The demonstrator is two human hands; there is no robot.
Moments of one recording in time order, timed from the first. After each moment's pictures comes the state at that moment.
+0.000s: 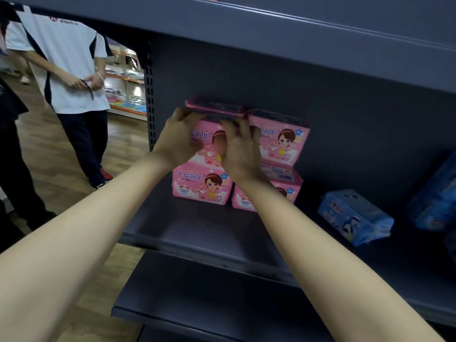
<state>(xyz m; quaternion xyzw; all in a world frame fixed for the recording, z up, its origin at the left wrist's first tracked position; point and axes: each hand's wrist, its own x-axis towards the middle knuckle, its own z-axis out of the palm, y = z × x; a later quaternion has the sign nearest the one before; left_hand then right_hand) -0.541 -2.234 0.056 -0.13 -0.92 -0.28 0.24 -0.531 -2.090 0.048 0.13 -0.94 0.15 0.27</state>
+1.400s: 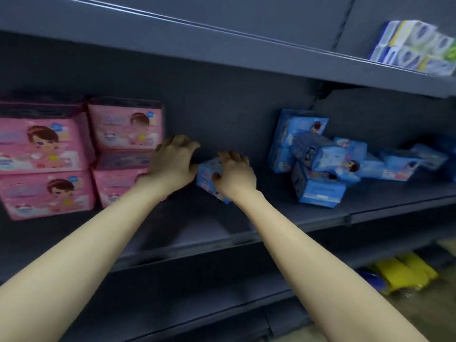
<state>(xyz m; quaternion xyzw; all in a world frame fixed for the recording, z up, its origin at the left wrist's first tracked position) -0.482 -1.993 0.044 -0.31 -0.92 -0.17 0.16 -0.427 -1.857 0.029 -0.13 -0.98 0.11 0.14</state>
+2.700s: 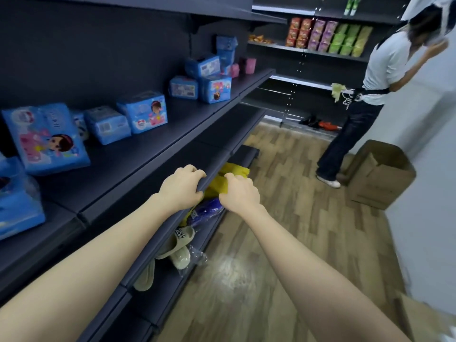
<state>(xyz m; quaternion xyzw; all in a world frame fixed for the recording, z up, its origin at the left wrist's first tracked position) -0.194 -1.477 -0.037 -0.70 -0.71 -0.09 -0.04 -0.050 -1.443 -0.046 -0.58 -0.80 0.13 0.08</state>
